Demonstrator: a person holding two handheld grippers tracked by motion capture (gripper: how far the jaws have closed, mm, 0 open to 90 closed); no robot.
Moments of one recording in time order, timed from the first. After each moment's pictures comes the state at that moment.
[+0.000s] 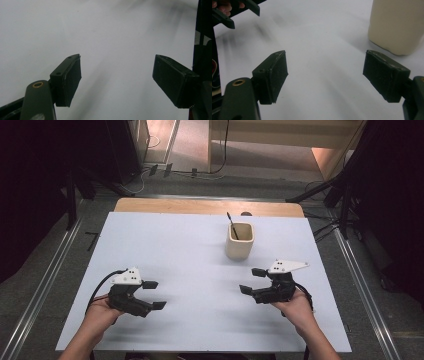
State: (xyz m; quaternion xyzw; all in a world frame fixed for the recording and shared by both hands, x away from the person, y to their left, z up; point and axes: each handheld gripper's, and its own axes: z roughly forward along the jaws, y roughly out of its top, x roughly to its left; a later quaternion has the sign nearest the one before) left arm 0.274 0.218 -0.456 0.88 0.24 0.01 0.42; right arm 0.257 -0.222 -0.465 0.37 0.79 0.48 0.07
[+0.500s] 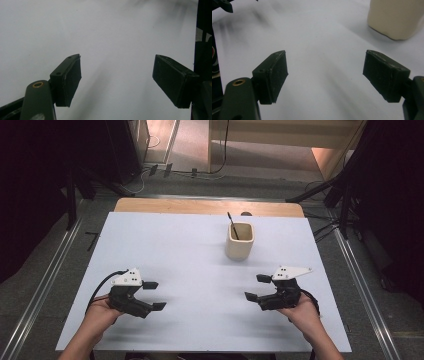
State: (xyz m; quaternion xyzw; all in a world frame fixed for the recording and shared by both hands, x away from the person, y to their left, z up) left arm 0.273 0.218 -0.458 0.88 0.23 0.01 0.41; right arm 0.244 -0.234 -0.471 0.36 0.81 0.45 0.07
